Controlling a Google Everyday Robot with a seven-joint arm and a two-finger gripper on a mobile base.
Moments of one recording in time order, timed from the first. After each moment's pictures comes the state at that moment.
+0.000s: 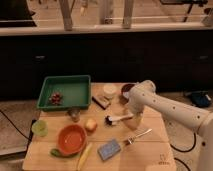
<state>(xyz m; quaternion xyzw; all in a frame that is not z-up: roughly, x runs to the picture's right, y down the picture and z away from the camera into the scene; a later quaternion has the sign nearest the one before) 0.174 0.173 0.879 -0.31 -0.09 -0.14 0.94</state>
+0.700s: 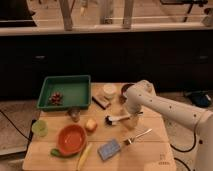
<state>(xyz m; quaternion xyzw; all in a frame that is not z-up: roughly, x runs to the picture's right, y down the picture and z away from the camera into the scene) 0.156 0.173 0.879 -0.31 -0.09 -0.15 0.94</state>
